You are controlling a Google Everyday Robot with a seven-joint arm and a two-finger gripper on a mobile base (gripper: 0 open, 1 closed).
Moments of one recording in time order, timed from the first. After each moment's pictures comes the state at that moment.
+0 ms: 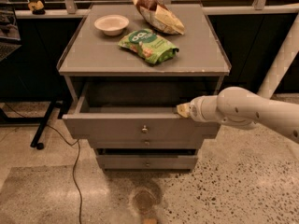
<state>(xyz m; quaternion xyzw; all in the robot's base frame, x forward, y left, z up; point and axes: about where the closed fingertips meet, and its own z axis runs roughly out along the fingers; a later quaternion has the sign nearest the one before) 0.657 -0.157 0.670 -0.16 0.89 0.16 0.39</state>
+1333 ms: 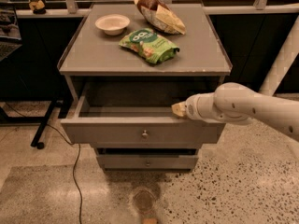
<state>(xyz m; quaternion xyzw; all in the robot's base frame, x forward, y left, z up) 0.656 -0.137 0.675 -0.19 0.89 0.18 0.38</state>
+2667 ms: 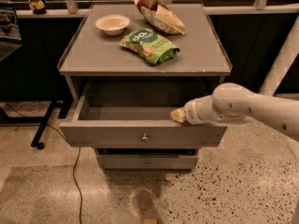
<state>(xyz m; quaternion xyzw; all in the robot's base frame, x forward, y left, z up) 0.643 -0.134 0.647 -0.23 0.90 0.19 0.33</state>
